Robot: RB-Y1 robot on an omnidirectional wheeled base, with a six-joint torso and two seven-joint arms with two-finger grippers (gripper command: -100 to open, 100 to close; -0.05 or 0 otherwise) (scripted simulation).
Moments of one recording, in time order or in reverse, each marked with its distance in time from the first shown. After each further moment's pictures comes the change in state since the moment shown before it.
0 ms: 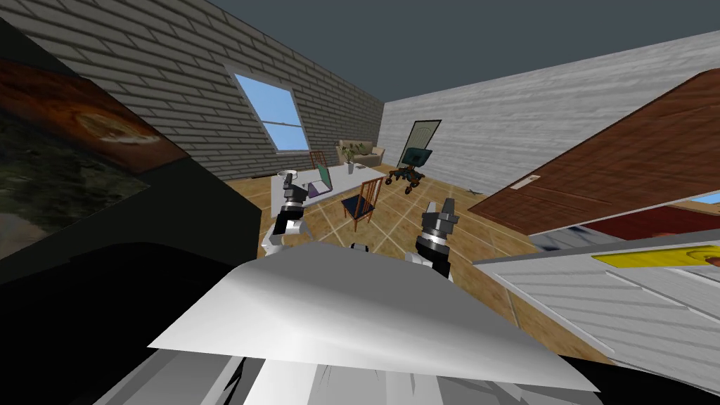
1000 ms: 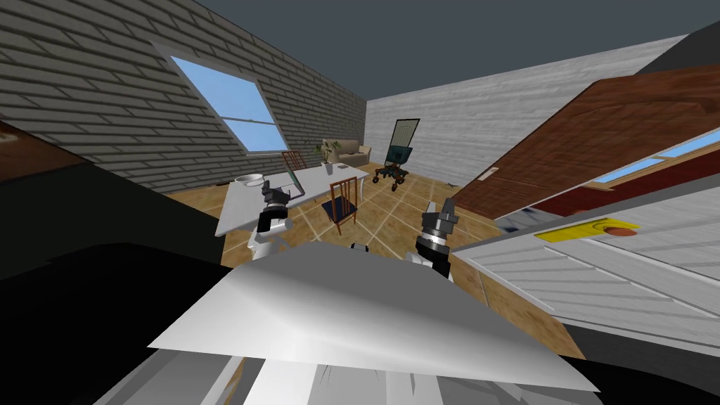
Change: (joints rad) left arm -0.094 0.016 0.276 0.229 0.125 0.146 0.065; right arm 0.000 -0.001 -0.001 0.000 0.000 0.000 0.000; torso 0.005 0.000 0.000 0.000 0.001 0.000
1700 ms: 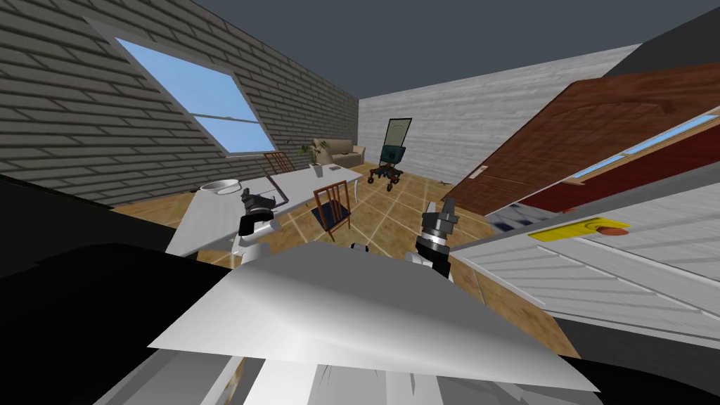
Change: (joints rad) left arm -0.035 0.026 0.188 0.133 0.073 0.104 0.037; right arm 0.000 0.000 0.000 0.000 0.000 0.000 0.000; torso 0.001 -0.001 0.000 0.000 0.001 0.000
